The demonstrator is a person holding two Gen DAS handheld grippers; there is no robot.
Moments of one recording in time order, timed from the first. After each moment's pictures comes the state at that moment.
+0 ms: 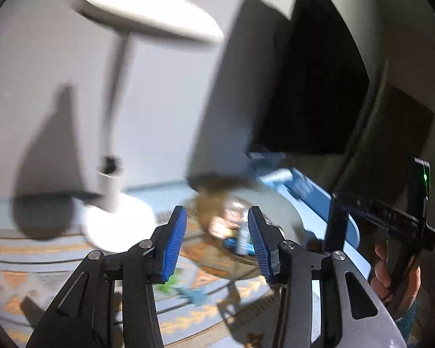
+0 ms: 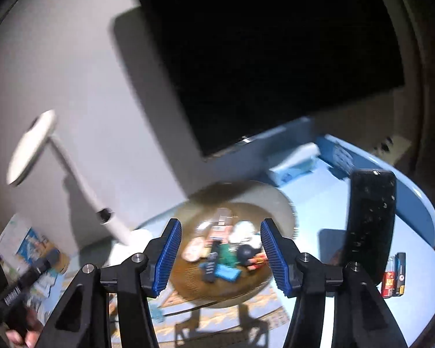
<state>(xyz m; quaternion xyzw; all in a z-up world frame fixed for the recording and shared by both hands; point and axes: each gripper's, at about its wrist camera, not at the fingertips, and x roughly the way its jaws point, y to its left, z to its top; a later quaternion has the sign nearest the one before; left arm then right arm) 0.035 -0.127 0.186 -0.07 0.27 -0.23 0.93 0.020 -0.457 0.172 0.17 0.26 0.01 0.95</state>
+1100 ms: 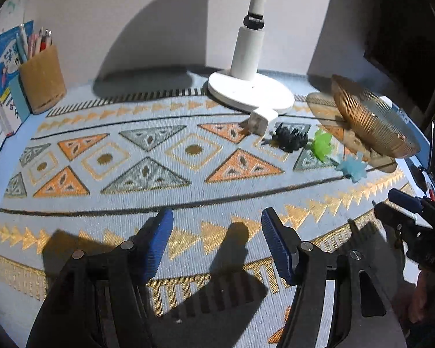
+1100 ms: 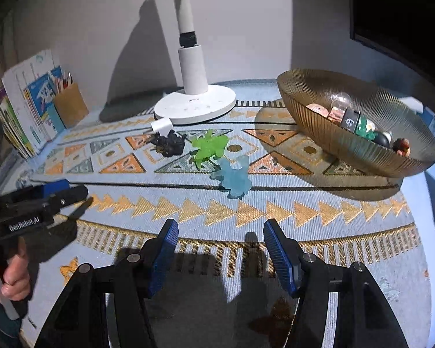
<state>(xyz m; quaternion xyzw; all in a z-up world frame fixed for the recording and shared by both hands) 0.008 -0.015 -0.001 -0.03 0.41 -0.06 0.91 0.013 -0.263 -0.007 -0.02 0.38 0.14 0.91</state>
